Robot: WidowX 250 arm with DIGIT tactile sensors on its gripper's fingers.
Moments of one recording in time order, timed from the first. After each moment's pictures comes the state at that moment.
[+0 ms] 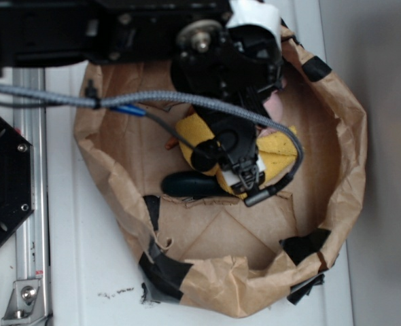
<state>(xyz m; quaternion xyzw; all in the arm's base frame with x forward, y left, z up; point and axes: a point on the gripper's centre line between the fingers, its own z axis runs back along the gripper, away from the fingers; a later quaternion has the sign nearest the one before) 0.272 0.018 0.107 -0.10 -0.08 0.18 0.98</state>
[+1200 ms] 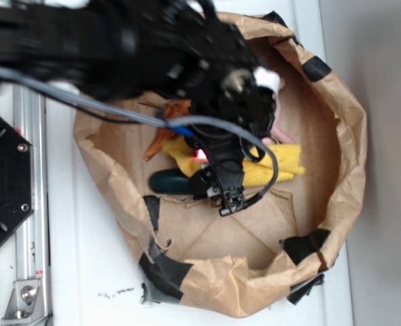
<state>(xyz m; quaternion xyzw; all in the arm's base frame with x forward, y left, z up) 0.266 -0.009 0.075 -0.14 -0.03 0.09 0.99</state>
